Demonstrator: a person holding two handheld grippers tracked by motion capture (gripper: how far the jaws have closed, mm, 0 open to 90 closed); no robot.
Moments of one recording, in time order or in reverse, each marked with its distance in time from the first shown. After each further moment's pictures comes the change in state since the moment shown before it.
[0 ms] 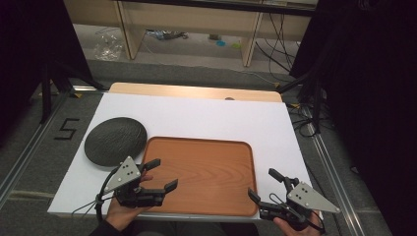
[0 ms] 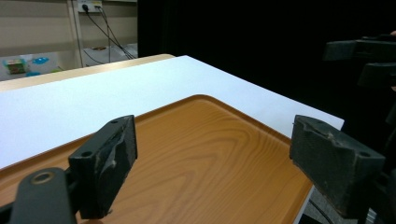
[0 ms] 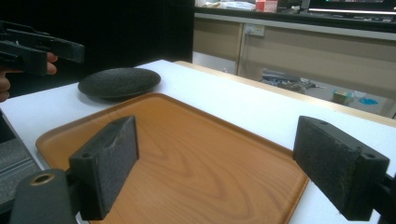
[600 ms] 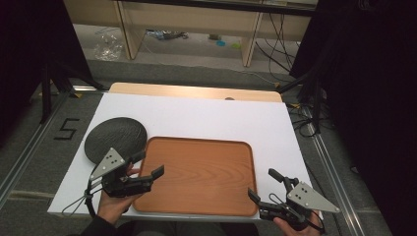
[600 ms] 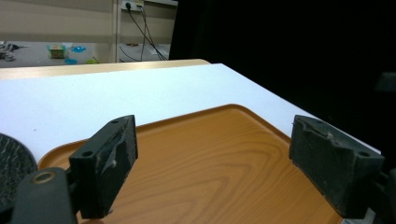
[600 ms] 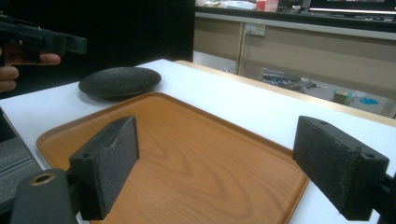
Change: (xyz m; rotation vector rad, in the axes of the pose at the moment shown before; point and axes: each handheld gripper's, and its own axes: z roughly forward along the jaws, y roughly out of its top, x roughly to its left) left arm 0.032 0.004 -0.014 -0.041 0.126 -0.126; right arm 0.001 -0.001 0.001 0.002 0.004 0.005
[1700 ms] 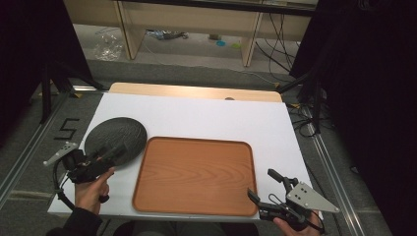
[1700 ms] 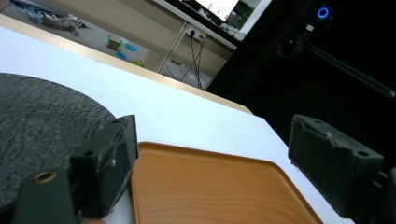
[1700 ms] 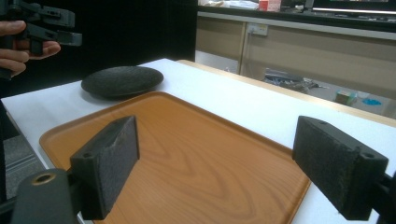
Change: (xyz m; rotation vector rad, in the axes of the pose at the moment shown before) left arm 0.076 0.003 -0.036 -0.148 0.166 -0.370; right arm -0.002 0.001 0.000 0.009 0.015 -0.036
